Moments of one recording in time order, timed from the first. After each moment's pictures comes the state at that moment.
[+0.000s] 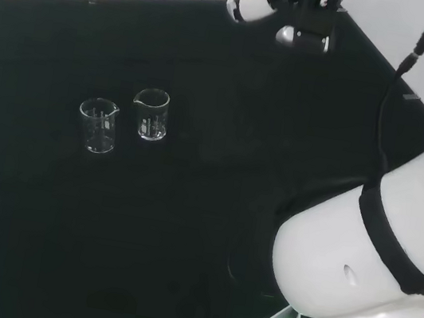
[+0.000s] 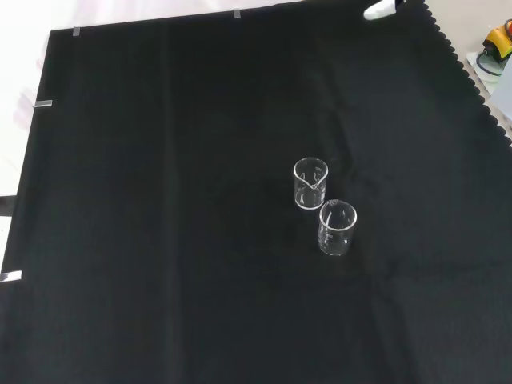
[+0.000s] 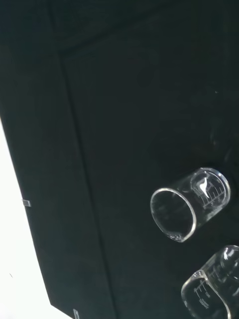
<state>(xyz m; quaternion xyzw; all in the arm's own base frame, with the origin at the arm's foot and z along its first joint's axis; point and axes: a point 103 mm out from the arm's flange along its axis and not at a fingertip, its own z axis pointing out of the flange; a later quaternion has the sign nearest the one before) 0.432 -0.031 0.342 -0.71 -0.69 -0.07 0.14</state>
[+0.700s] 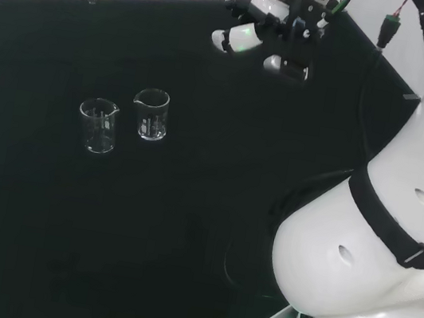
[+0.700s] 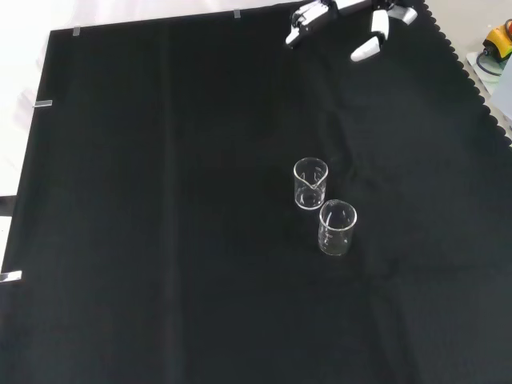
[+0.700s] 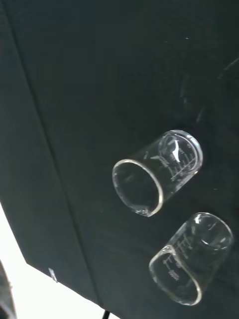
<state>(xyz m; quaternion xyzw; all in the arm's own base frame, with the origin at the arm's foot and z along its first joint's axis) 0.458 -0.024 0.269 -0.66 -0.71 -0.10 0.21</state>
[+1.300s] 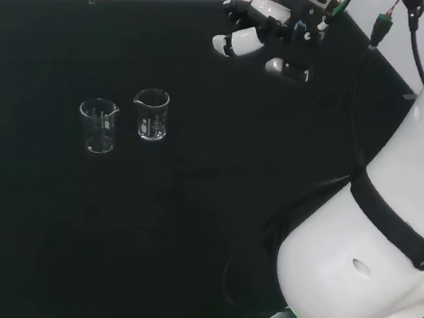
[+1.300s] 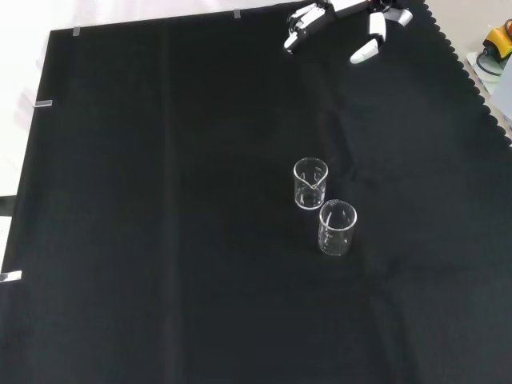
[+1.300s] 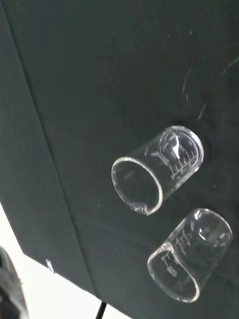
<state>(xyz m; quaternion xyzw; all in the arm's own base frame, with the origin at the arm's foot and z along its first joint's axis) 0.464 -0.026 0.265 -0.64 -0.73 -0.11 0.21</state>
